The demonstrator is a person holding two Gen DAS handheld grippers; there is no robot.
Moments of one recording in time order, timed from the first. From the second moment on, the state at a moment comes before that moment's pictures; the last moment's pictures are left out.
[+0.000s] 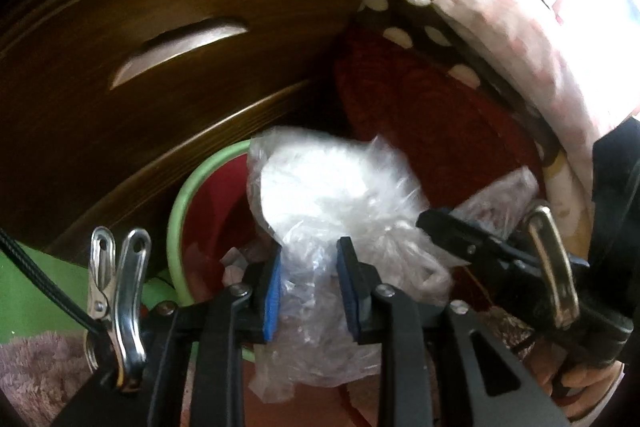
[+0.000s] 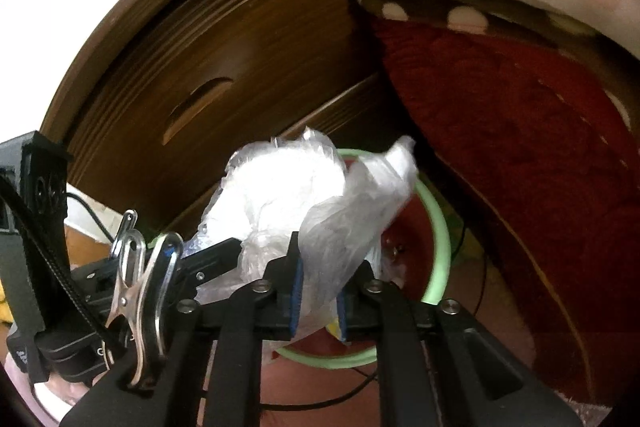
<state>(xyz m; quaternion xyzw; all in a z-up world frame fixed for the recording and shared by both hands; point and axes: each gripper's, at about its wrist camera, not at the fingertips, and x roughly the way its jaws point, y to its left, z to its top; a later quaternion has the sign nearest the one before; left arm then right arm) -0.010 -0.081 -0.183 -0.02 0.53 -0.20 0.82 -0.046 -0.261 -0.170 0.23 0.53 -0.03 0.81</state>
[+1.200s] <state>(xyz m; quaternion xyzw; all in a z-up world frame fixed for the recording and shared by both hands) -0.056 -0.061 -0.044 -0.03 0.43 -0.23 0.87 -0.072 -0.239 -0.028 0.19 0.40 0.05 0.90</state>
